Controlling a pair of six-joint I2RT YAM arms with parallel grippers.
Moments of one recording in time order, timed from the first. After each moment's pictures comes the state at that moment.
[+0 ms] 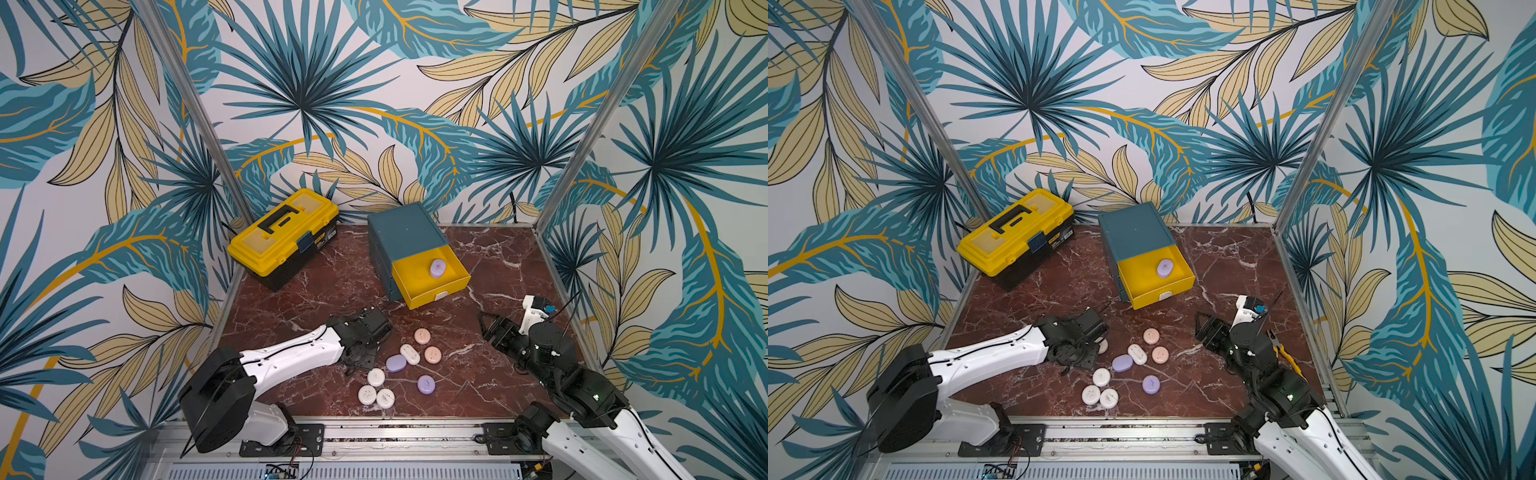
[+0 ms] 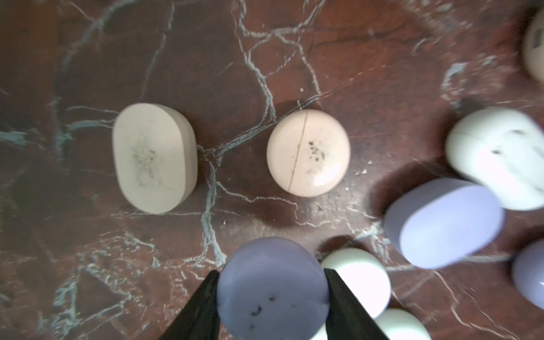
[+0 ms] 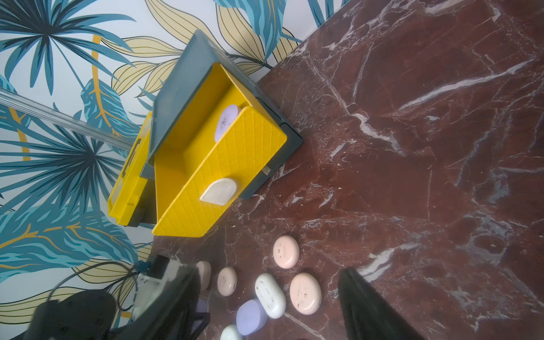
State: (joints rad) left arm -0.87 1.38 0.91 -0.87 -0.17 -0.68; right arm 0.59 0.49 0.66 -0.62 0.26 0.93
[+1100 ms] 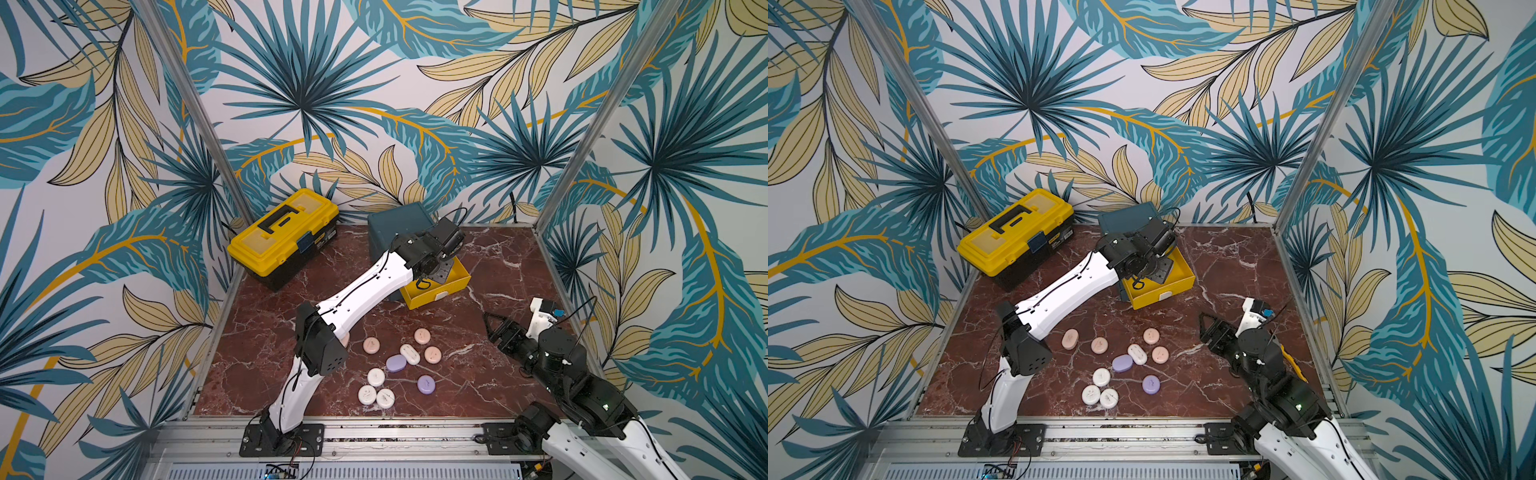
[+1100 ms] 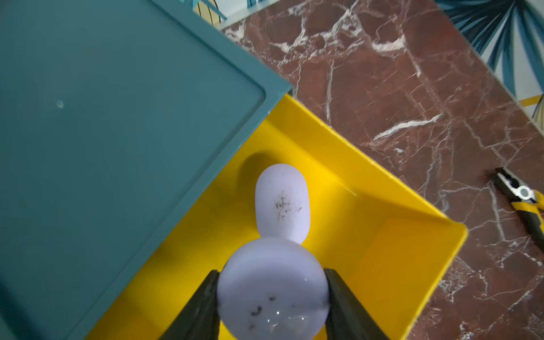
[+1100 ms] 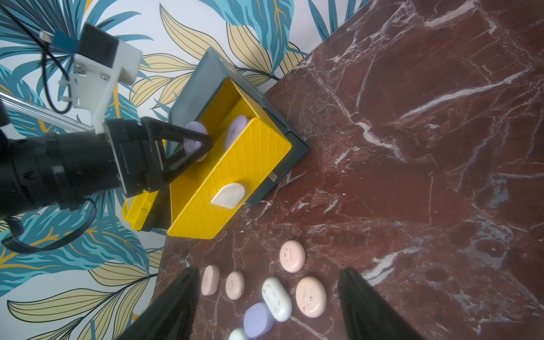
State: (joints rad) left arm -0.86 2.17 2.35 -1.14 -0.24 -0.32; right arm 0.59 0.42 0.66 -0.63 0.28 0.93
